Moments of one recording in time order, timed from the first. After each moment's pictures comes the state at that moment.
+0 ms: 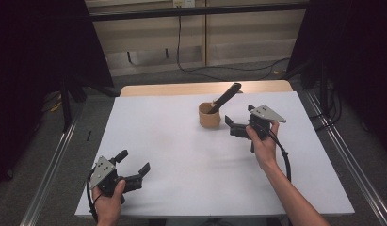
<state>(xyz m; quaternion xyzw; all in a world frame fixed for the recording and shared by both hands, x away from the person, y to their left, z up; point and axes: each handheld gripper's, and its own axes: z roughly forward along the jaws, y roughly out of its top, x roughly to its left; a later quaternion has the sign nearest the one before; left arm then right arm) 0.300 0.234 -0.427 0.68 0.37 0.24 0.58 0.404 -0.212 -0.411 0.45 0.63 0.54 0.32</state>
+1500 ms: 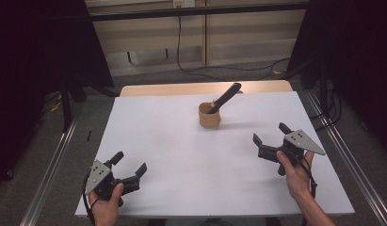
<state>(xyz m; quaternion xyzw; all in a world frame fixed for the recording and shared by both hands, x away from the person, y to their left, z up) 0.288 0.238 -0.422 0.66 0.39 0.27 0.59 0.316 -0.270 -0.415 0.46 0.60 0.53 0.38</state>
